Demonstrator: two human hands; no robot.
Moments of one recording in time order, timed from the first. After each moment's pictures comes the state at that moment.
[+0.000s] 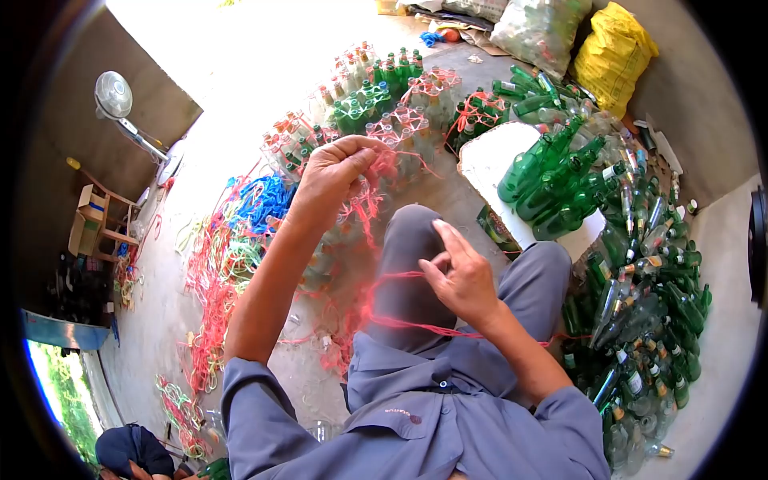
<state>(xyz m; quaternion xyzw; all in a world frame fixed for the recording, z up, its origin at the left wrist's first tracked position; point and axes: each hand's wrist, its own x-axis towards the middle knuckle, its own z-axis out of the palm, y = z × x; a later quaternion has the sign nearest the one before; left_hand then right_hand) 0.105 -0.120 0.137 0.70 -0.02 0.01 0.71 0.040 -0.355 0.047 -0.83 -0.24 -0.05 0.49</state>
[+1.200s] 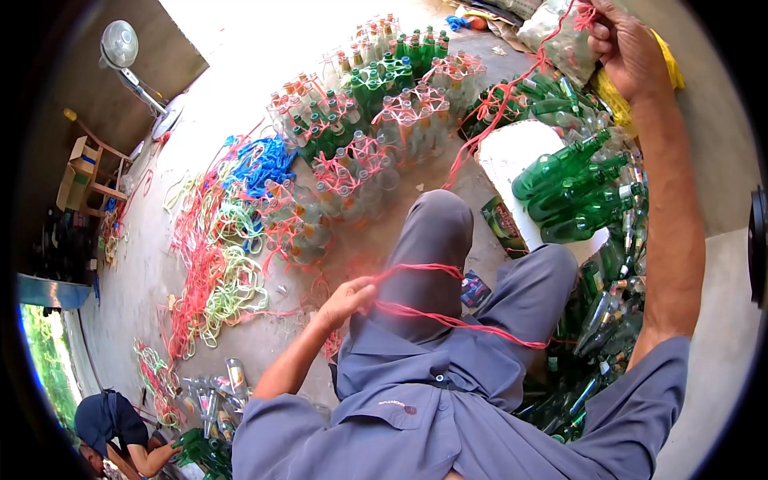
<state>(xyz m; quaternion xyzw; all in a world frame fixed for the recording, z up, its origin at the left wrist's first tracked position) -0.084 -0.092 -0.102 0.64 0.14 -0.23 0.72 0.259 -0.379 0.273 -0.62 -0.17 -0.11 0.75</state>
